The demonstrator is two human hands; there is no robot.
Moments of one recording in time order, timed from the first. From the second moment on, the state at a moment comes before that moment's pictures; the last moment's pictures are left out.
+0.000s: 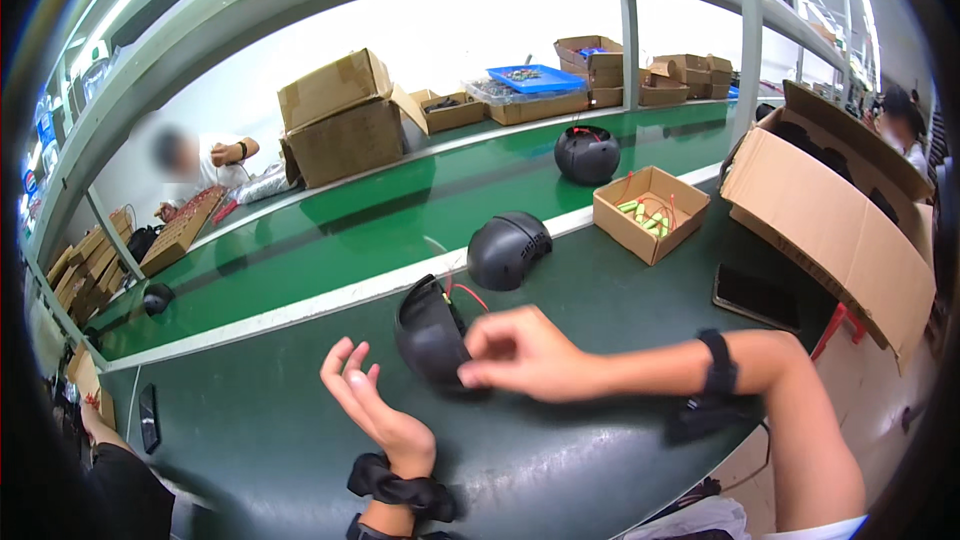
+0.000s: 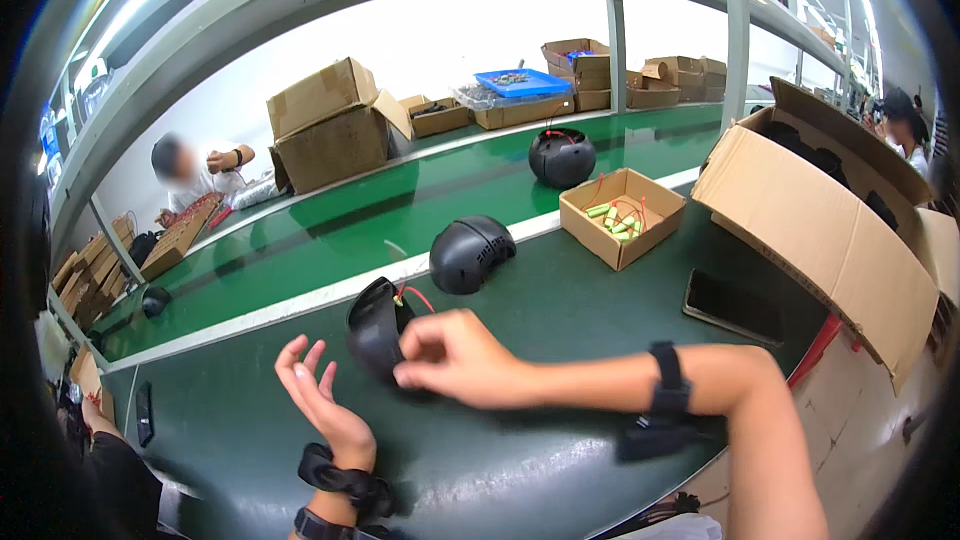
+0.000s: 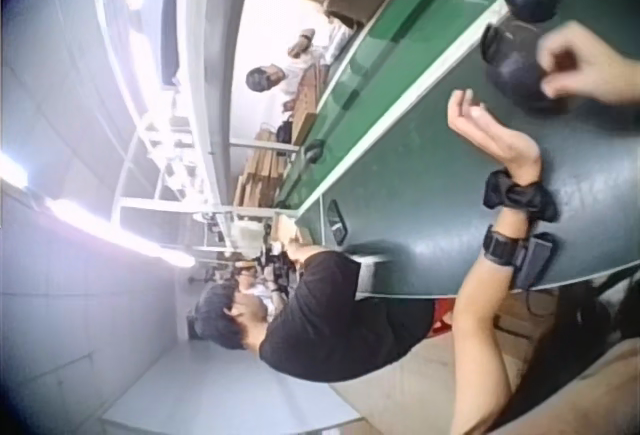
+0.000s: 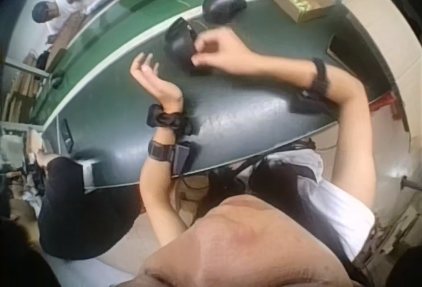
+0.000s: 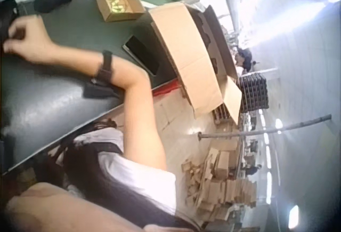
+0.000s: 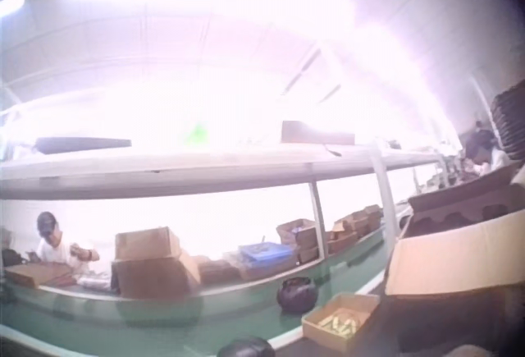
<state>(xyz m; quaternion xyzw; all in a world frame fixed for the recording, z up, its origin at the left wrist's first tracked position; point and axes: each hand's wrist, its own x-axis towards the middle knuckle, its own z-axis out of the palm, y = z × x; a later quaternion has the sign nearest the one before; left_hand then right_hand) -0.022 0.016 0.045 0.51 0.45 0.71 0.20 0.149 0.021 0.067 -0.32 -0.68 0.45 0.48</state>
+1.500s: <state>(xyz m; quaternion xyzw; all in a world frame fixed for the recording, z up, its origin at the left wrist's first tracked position) 0.021 -0.051 0.074 0.63 0.29 0.57 0.45 0.213 -0.031 0.132 -0.30 -0.83 -0.27 0.39</state>
